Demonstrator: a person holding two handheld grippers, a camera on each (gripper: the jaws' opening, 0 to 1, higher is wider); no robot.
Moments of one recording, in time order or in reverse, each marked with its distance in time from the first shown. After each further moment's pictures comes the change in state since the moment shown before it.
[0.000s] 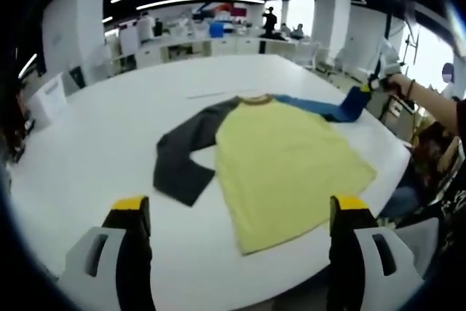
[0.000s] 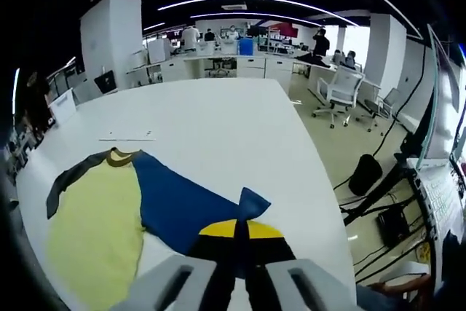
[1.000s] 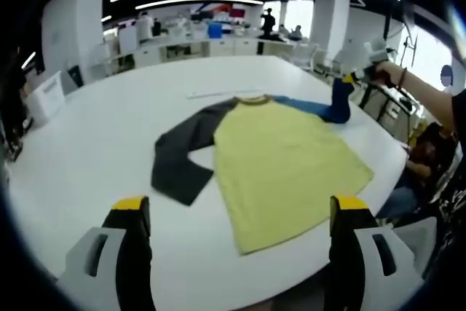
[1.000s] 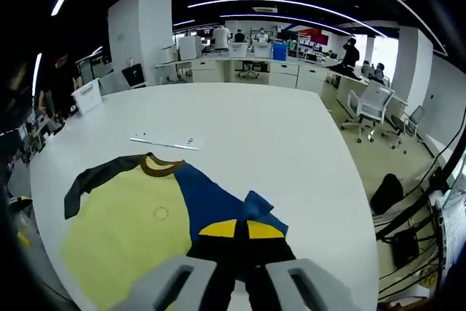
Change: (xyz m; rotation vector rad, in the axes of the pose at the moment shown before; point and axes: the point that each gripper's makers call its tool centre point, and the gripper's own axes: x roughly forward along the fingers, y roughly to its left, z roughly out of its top) left arm 0.001 -0.001 -0.002 -0.006 -0.001 -0.020; right arm 0.010 0.089 0.039 -0.080 -0.009 0.142
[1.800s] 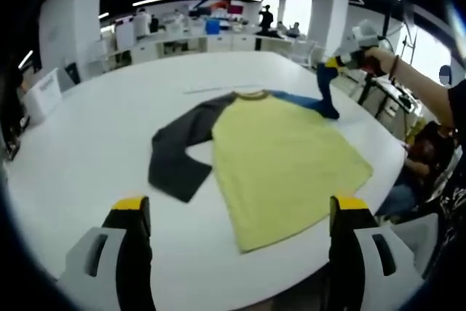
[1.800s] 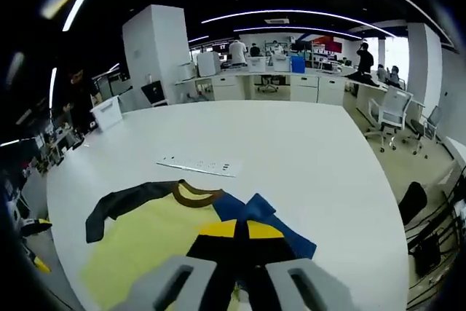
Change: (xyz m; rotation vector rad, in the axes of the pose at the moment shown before) left arm 0.005 0.002 -0.008 -0.005 0.019 -0.017; right arm 0.022 0.061 0.043 0.026 -0.096 0.139
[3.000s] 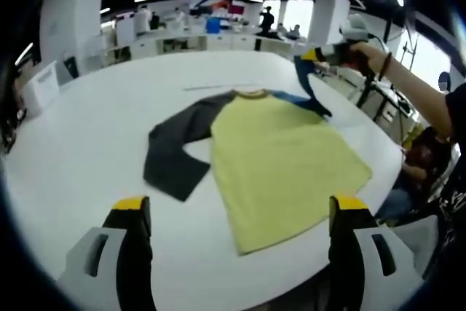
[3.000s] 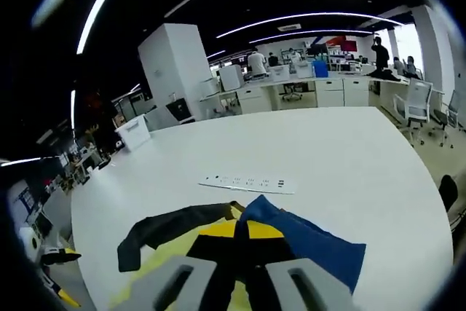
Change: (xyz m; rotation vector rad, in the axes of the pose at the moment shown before) left arm 0.008 0.002 -0.005 -0.030 0.000 -0.023; right arm 0.034 0.097 0.022 0.077 -0.081 0.179
